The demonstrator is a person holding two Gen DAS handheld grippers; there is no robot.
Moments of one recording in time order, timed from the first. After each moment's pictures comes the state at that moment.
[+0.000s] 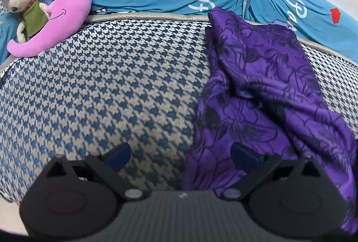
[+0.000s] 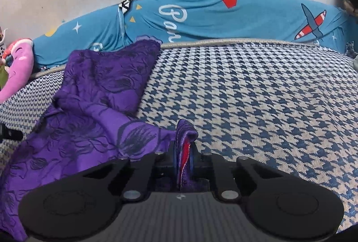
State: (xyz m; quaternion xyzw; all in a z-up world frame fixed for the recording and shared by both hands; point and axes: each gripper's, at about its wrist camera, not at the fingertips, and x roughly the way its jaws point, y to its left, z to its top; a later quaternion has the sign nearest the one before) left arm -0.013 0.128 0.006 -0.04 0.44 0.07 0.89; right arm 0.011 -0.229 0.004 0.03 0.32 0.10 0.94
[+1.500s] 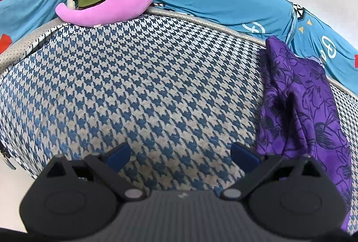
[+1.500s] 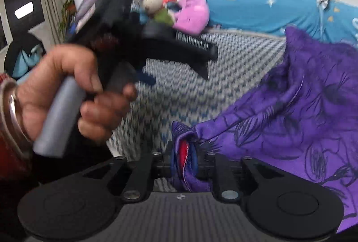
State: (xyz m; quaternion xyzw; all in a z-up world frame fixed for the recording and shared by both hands) left arm -0.077 0.217 0.013 -0.14 0.40 0.13 0.90; right arm -0.114 -0.020 -0.006 -0.05 0.32 0.45 0.83
